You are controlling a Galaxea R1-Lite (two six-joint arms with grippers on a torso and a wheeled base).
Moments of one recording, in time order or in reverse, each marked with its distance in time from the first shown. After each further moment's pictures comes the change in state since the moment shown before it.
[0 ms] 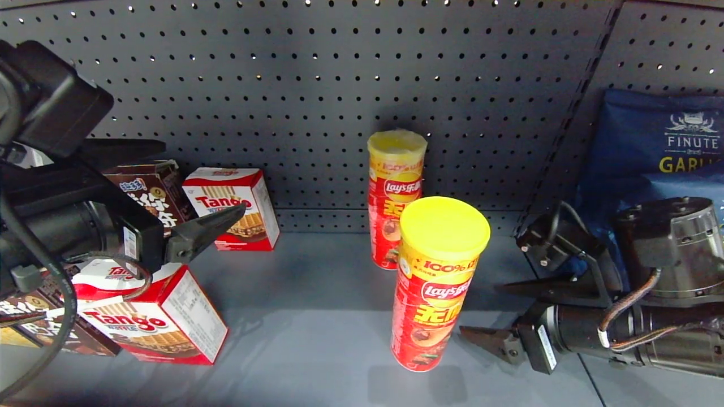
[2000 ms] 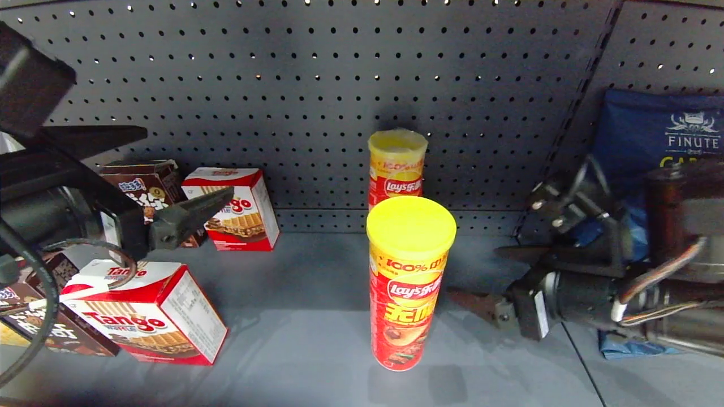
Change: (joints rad) left arm 0.014 -0.031 0.000 -0.034 0.000 -0.020; right arm 0.061 -0.041 -0.077 -0.077 -0.076 0.002
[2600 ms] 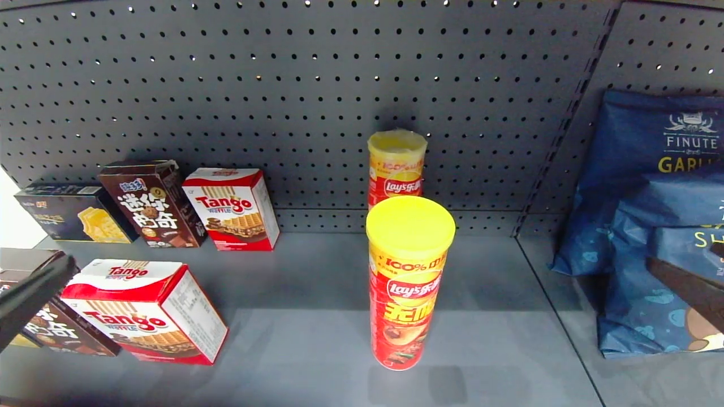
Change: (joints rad) left arm -0.009 -0.444 0.273 0.005 0.002 0.022; right arm -0.111 -0.561 0.340 -0.099 -0.314 0.084
